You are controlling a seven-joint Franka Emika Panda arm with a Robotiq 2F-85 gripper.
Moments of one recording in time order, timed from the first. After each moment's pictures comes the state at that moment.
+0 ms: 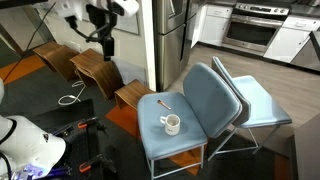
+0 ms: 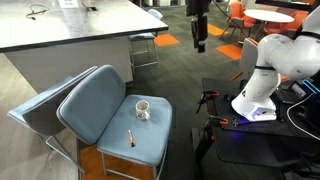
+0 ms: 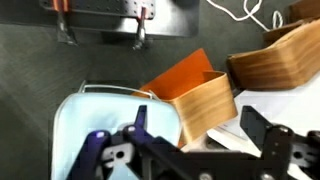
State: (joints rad) arm 0.05 -0.41 -0.04 -2.27 0.27 1.63 -0.06
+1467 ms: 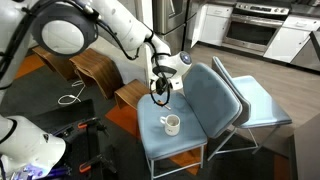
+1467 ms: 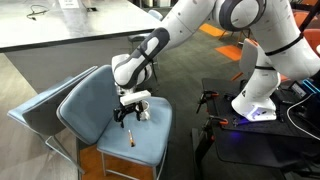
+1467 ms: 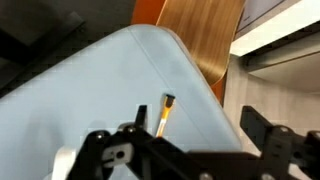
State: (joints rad) arm 0.06 0.83 0.06 -1.64 0.57 2.29 0.46
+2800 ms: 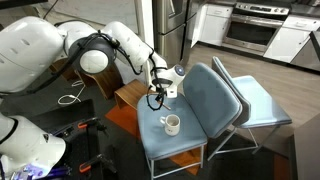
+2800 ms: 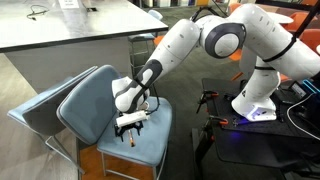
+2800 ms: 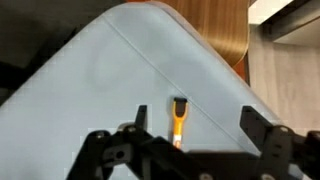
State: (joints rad) arm 0.13 1.09 0.05 -1.46 0.56 2.39 0.72
